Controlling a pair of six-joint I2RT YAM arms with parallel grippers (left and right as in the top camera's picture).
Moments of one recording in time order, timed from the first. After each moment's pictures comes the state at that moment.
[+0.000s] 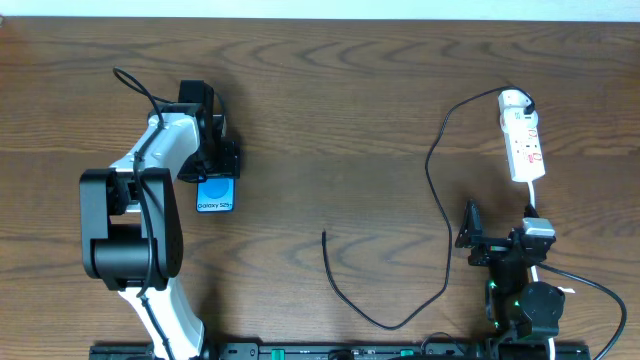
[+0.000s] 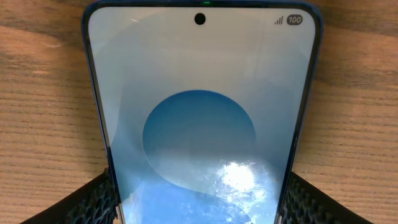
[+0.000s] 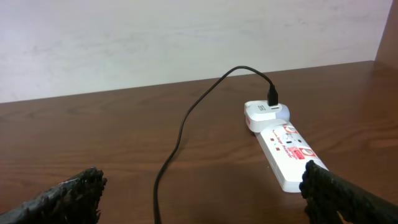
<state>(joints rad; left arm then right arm) -0.01 2.00 1.30 -0.81 0.01 -0.04 -0.02 0.01 0.01 -0.07 0.01 0.13</state>
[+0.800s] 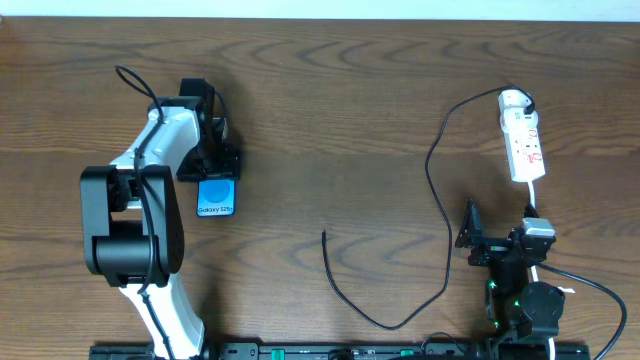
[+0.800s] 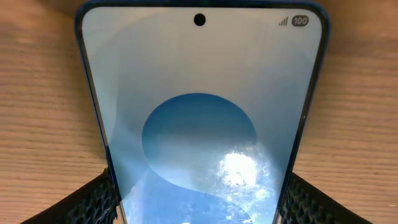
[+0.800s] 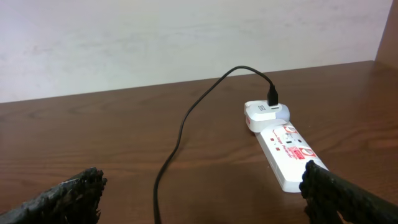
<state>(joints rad) -0.01 2.01 1.37 -0.93 0.03 -0.04 -0.02 0.01 0.01 -0.07 0.01 0.13</state>
